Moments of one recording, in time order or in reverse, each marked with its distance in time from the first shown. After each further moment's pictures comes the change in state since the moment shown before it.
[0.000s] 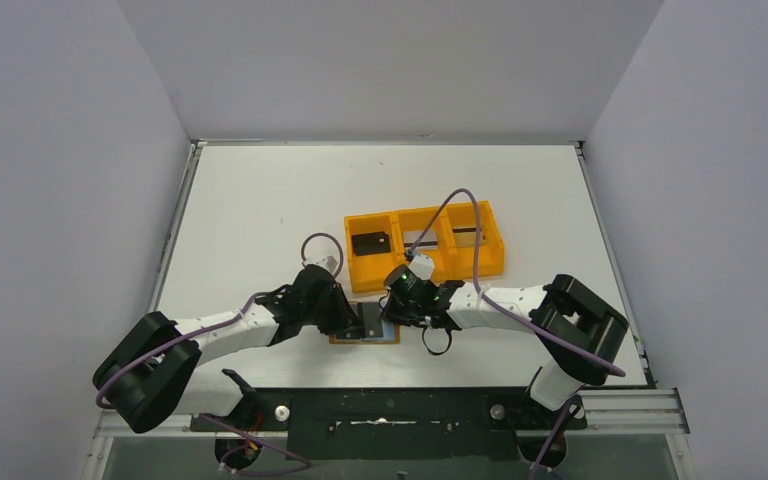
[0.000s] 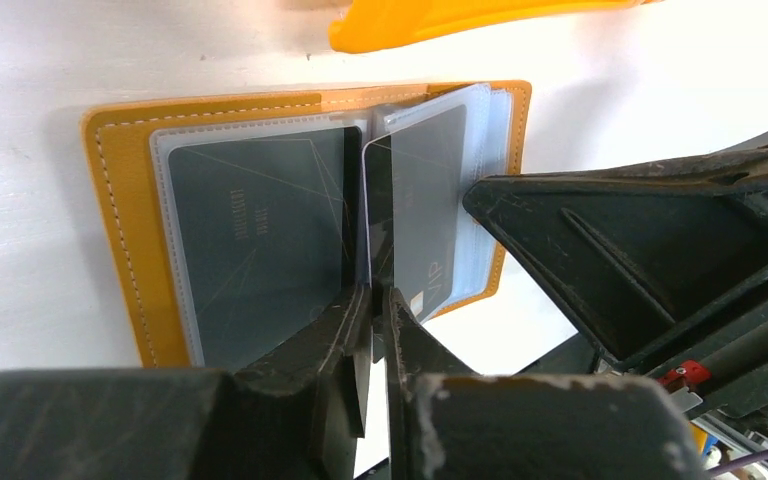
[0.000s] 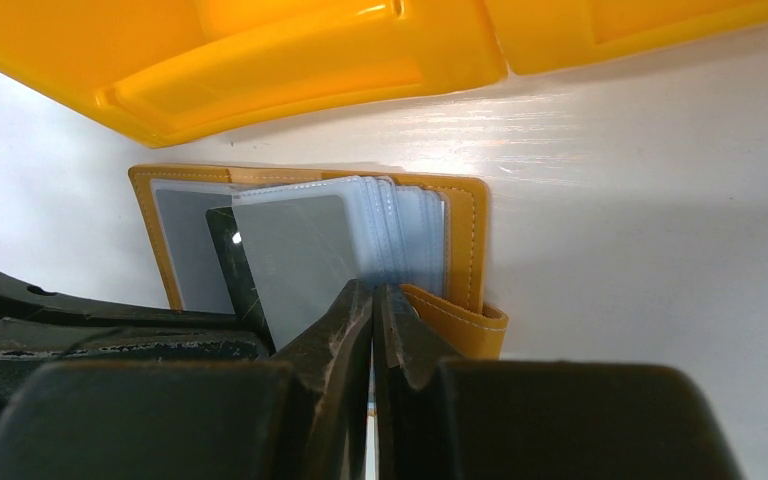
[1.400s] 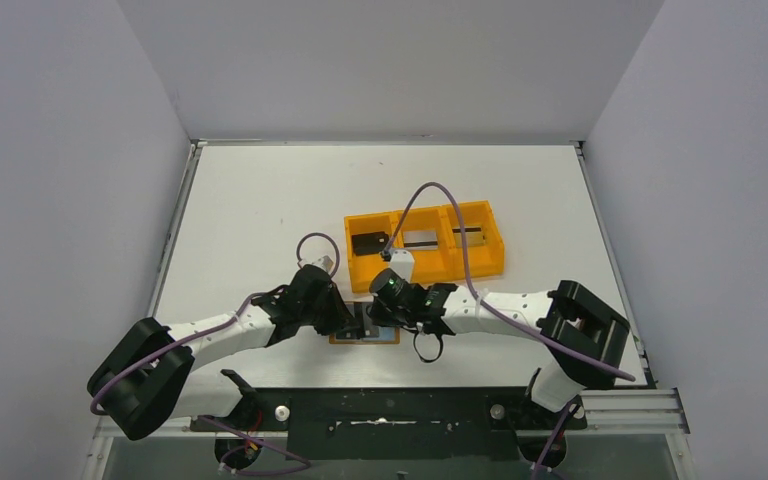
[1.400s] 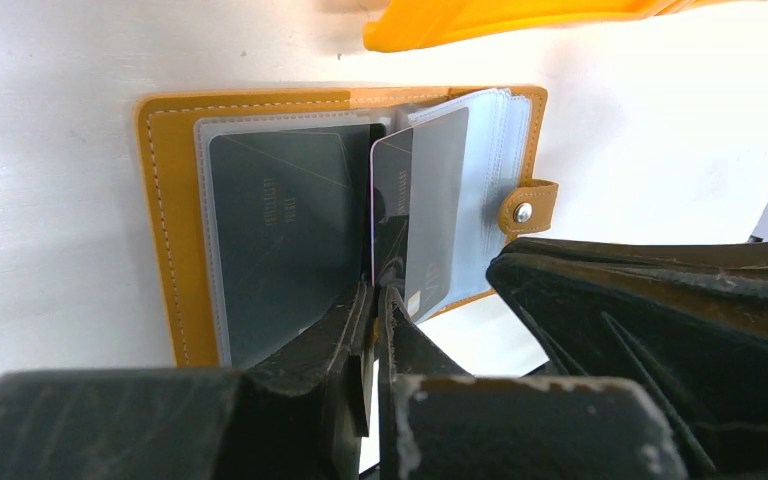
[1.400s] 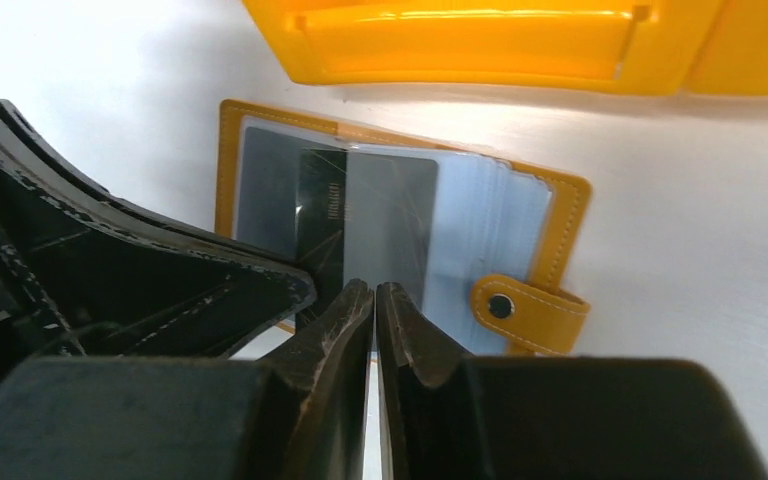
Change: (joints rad) left arm 0.009 -0.037 0.000 -0.055 -0.029 0.002; right arm 0.093 -0.037 0.073 -0.048 0.072 -0.188
